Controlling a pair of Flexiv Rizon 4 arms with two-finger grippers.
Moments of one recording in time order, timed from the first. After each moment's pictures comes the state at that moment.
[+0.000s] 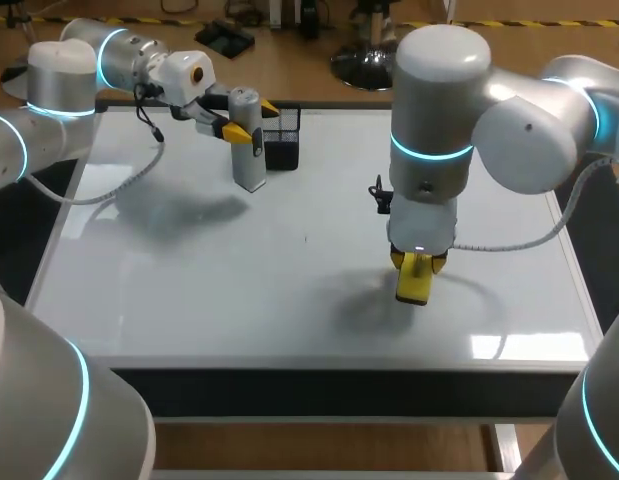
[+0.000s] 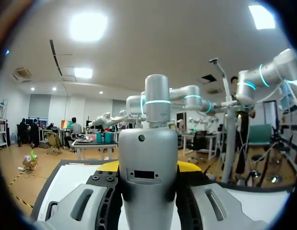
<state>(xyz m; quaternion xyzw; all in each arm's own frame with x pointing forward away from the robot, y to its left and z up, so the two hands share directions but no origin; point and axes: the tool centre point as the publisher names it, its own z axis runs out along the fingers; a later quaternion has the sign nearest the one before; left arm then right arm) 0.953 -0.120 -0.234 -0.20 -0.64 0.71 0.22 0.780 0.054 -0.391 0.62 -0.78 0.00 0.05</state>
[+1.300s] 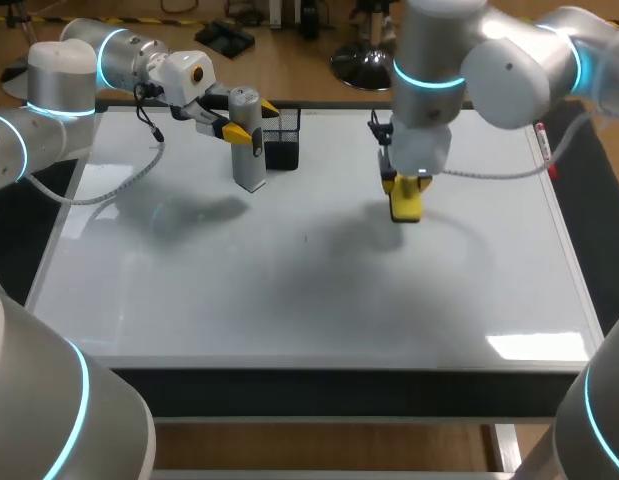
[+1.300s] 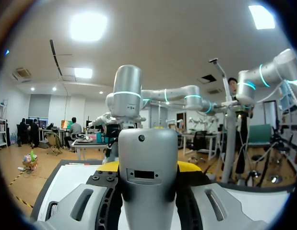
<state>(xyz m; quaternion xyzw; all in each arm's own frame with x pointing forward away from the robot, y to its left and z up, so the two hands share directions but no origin) 0.953 -0.120 -0.234 -0.20 -0.64 0.71 0.22 0.947 0.061 -0.378 0.71 -0.70 0.02 0.00</state>
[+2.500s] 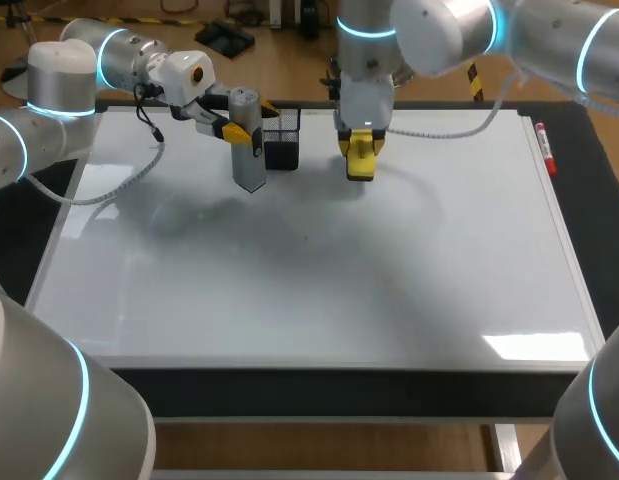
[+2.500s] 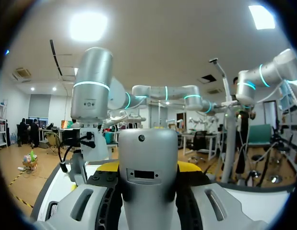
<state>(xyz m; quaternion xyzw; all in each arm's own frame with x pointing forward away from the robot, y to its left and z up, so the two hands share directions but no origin) 0.953 -0.120 -0.234 -0.20 -0.64 0.71 0.22 1.054 0.122 -0.397 0.70 -0.71 0.00 0.02</state>
